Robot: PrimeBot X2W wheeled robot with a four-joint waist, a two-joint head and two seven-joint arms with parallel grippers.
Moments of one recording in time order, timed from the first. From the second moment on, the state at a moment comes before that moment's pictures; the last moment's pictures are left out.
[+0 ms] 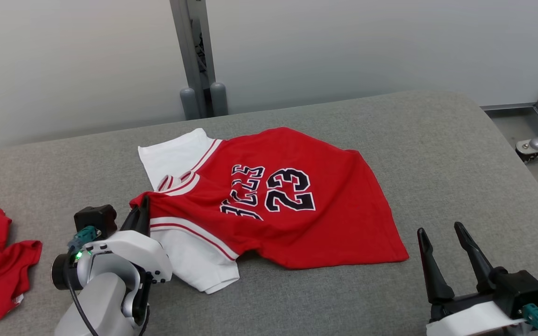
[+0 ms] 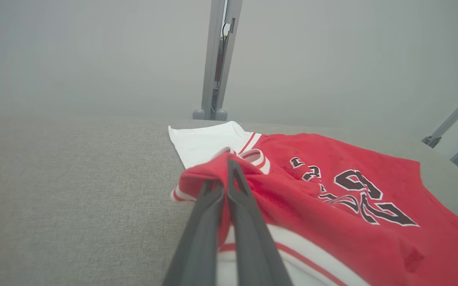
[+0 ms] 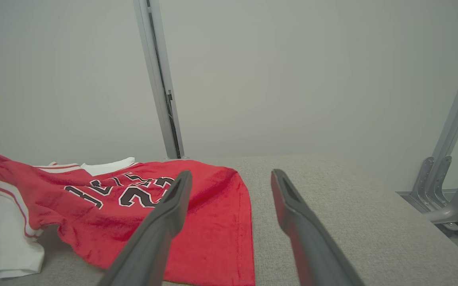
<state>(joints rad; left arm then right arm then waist) -0.48 0.15 -0.40 0.85 -0.64 0.06 -0.26 0.01 -0.05 0.08 0.15 0.14 0.13 -0.26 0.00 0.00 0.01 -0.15</state>
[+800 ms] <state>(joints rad) -0.50 0.05 -0.37 0.99 -0.46 0.02 -0.26 -0.04 -0.05 0.13 0.18 0.18 0.13 -0.26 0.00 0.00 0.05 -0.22</state>
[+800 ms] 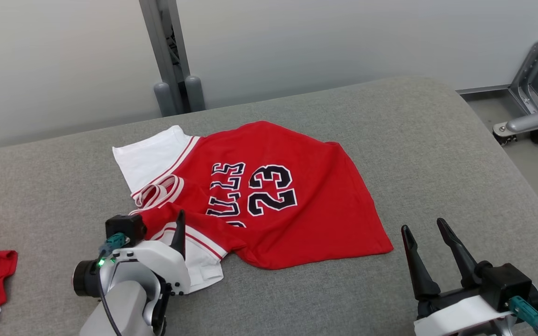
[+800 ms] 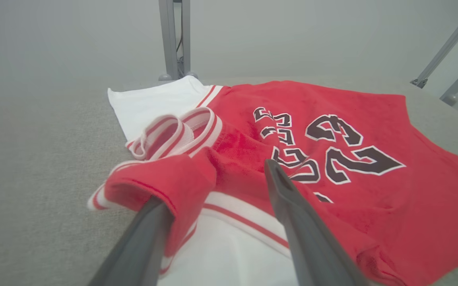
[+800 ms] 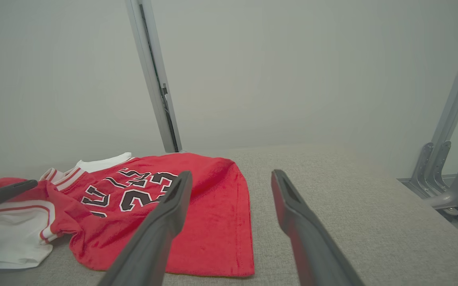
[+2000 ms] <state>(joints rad) -0.17 0.05 -0.22 0.69 -0.40 0.06 -0.26 0.00 -0.05 0.04 0.15 0.16 0.13 -0.26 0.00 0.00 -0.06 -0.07</state>
